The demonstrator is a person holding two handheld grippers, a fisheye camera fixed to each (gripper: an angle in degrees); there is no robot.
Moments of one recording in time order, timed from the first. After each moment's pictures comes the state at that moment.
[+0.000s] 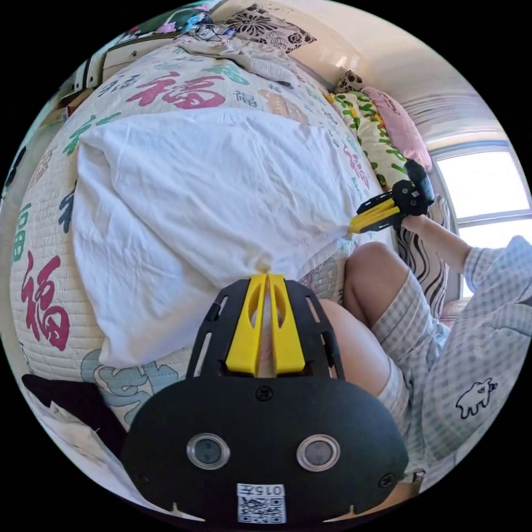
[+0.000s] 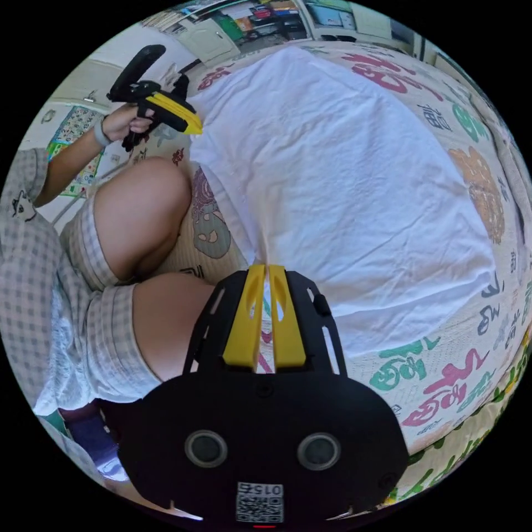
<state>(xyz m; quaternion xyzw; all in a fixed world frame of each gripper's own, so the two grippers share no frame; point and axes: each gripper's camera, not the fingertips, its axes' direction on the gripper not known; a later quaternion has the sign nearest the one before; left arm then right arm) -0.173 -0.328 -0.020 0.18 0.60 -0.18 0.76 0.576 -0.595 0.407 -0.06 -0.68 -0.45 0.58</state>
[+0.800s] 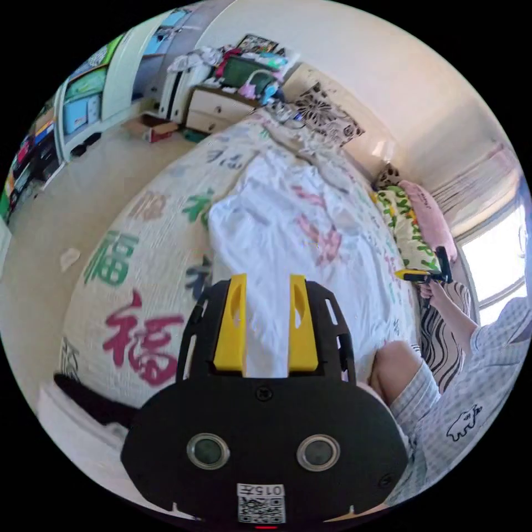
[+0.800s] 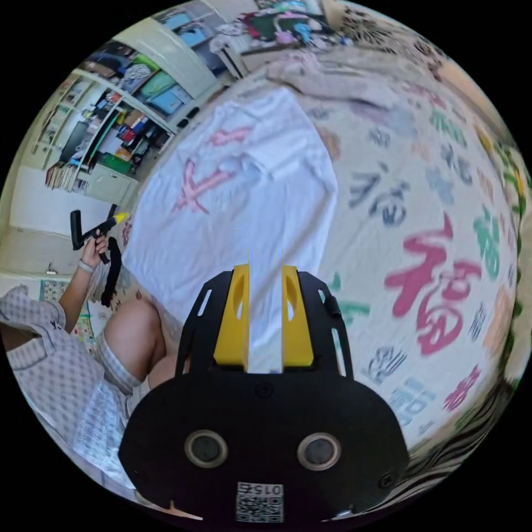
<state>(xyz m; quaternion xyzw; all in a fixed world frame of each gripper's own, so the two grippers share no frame) -0.291 -0.268 0.063 0.23 0.50 -0.39 0.74 0.635 -0.630 0.549 -0.18 -0.70 -0.10 0.69</state>
